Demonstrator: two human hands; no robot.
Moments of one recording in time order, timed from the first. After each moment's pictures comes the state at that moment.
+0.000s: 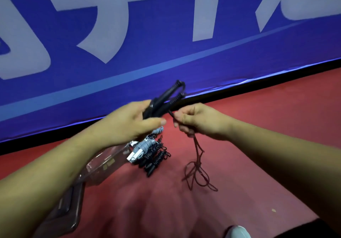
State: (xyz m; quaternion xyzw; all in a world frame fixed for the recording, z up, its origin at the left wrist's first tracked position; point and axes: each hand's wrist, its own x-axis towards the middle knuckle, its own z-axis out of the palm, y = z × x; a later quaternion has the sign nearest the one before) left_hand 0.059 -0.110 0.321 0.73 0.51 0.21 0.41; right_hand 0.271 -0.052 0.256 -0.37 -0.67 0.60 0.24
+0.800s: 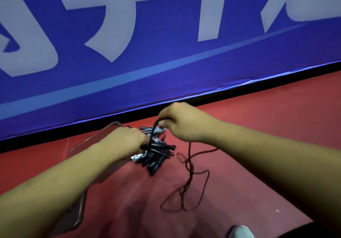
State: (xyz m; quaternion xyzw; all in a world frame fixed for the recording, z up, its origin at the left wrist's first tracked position) left_hand 0.024 -0.093 0.246 0.82 0.53 -0.21 -0.02; right_hand 0.212 -0.077 0.289 -0.42 -0.86 0.25 0.13
